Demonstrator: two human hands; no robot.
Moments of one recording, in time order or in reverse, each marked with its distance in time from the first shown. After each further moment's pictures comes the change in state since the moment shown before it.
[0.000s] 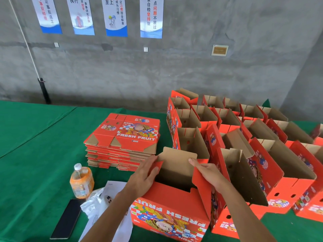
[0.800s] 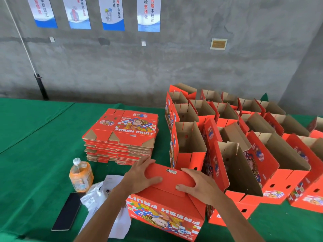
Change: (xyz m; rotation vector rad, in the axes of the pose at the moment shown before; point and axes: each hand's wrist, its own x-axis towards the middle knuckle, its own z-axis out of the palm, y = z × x) left_hand -0.008 -0.003 -0.001 0.113 -0.154 -0.172; right_hand -0.037 0.040 0.025 -0.689 -0.143 -0.332
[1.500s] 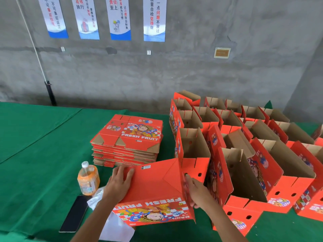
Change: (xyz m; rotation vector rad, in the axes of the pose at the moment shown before) left_hand -0.039 -0.064 -0.021 -0.071 0.367 -0.218; right_hand 0.004 -0.040 0.022 0.463 -0.033 0.435
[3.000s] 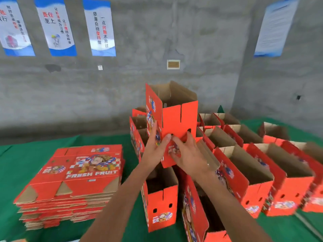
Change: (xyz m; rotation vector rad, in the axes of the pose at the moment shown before) left_hand 0.150 0.327 0.100 -0.871 -0.291 0.545; right_hand 0.087 -0.070 -0.192 -0.431 0.716 -0.575
